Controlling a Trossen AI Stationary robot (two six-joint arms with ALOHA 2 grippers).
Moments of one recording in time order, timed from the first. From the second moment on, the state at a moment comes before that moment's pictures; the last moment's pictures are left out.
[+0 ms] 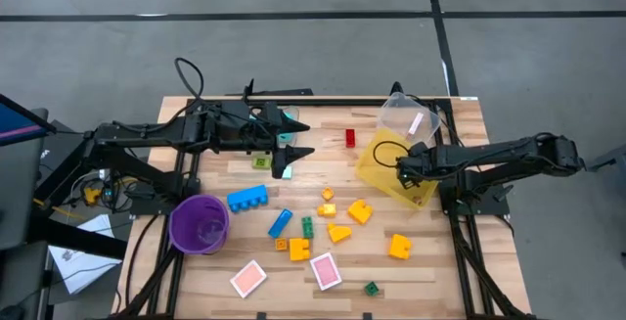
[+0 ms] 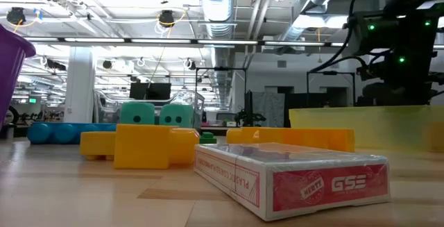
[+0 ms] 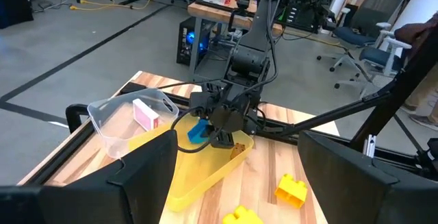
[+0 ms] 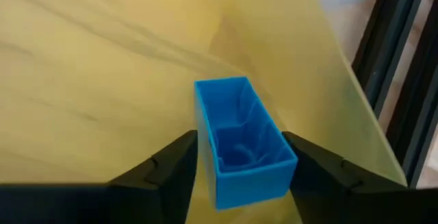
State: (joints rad) left arm 0.02 1.30 1.35 -0.26 -0.13 -0.20; right arm -0.12 1.11 0.52 -1.00 0.43 0.99
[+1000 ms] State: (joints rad) left arm 0.02 1.30 1.35 -0.26 -0.13 -0.21; right arm -0.12 1.11 0.52 -1.06 0.42 1.16
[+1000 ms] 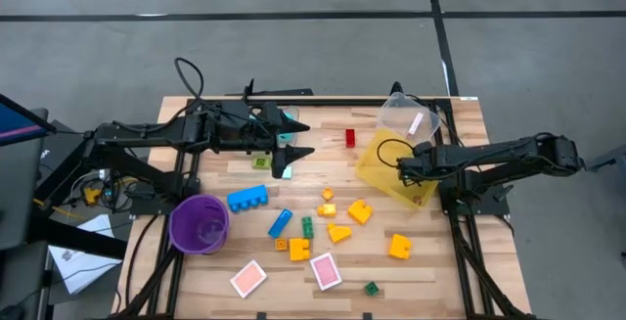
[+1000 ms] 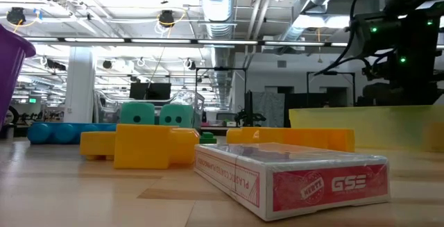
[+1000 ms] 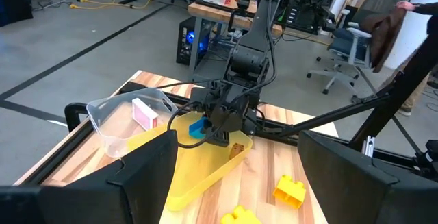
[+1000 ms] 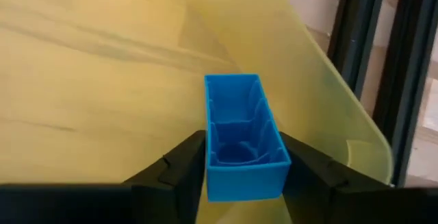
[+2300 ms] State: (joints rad) left arm 0.02 1.30 1.35 -0.26 -0.13 -0.22; right arm -0.08 1.11 0.75 -1.22 0.51 1.21
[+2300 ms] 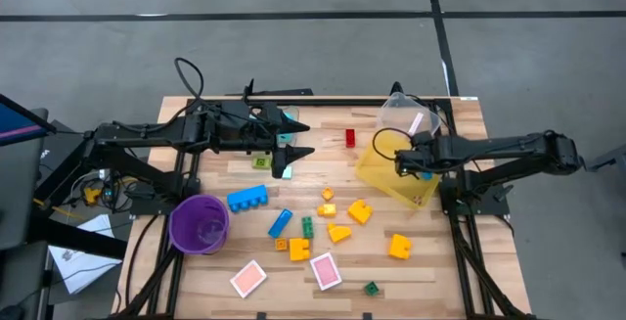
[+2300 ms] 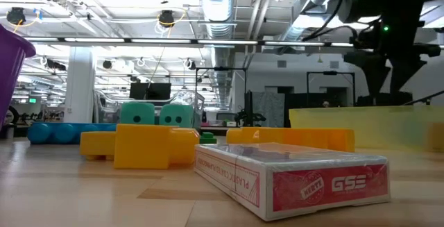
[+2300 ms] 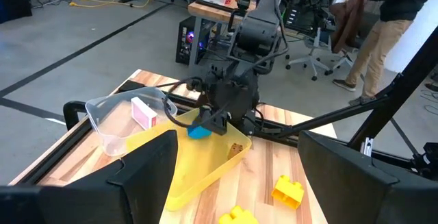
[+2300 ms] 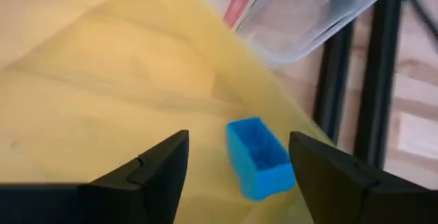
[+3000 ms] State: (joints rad) left arm 0.01 1.30 1.35 -0.26 -0.13 -0.23; right arm 0.03 1.36 0.74 -1.18 0.36 1.28
